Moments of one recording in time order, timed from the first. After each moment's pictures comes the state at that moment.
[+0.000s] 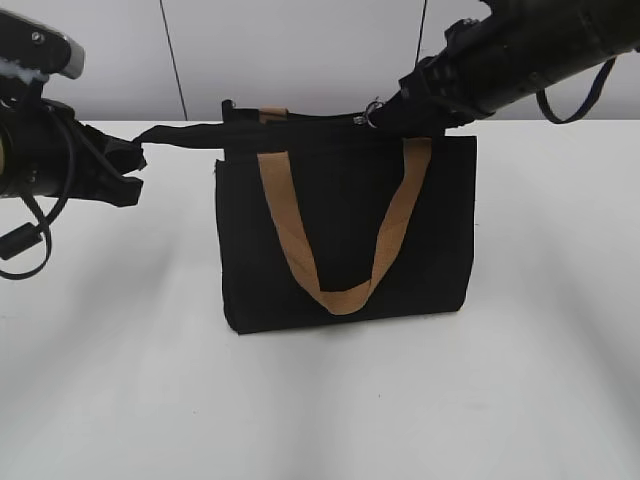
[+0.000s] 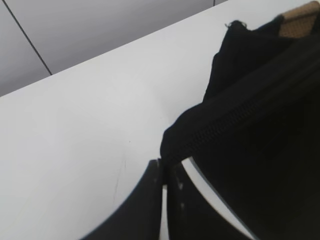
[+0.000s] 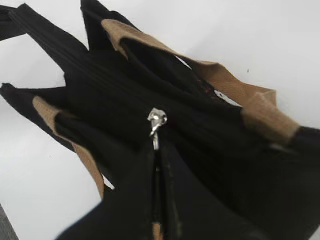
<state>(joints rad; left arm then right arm) -0.34 1.44 -0.70 0.68 -0.13 -0.38 0.23 1.72 -1.23 0.95 0.69 -0.95</state>
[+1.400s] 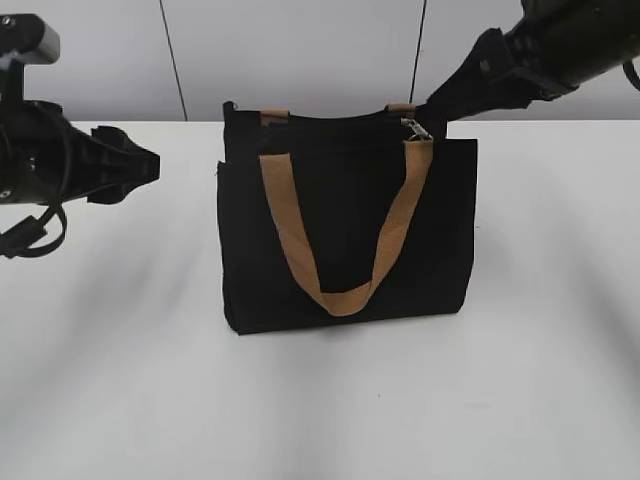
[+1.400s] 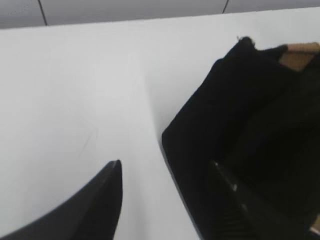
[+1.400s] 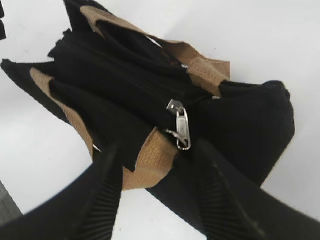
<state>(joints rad) -0.42 1.38 -0.70 0.33 -0.01 -0.38 0.13 1.61 -1.23 0.83 0.83 -0.89</state>
